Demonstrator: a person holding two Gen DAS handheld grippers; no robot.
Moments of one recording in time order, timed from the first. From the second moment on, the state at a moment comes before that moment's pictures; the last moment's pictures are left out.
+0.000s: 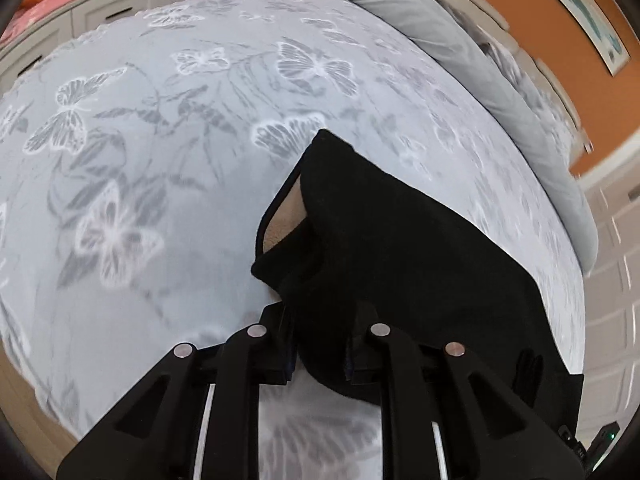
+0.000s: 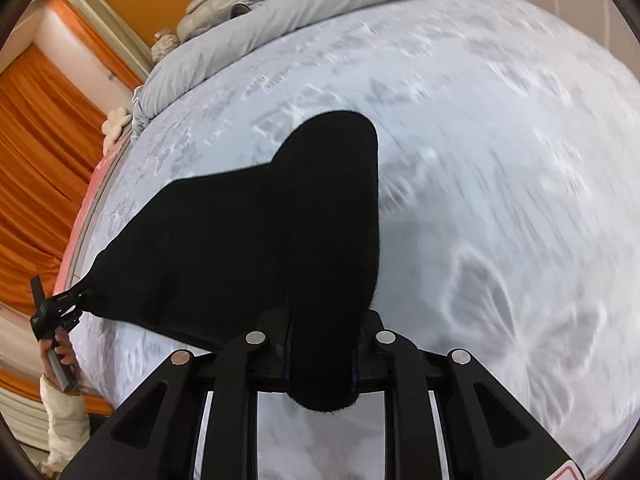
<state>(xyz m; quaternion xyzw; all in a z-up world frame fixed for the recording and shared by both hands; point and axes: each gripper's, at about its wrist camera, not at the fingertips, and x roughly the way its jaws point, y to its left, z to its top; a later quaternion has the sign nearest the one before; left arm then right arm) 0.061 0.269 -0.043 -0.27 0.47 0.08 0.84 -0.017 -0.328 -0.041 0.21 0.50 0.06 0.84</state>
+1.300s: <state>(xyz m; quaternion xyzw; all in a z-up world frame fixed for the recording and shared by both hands) 0.046 0.236 -0.043 -0.23 0.48 0.07 0.84 0.029 -0.084 -0.048 -0.03 0.48 0.15 0.86</state>
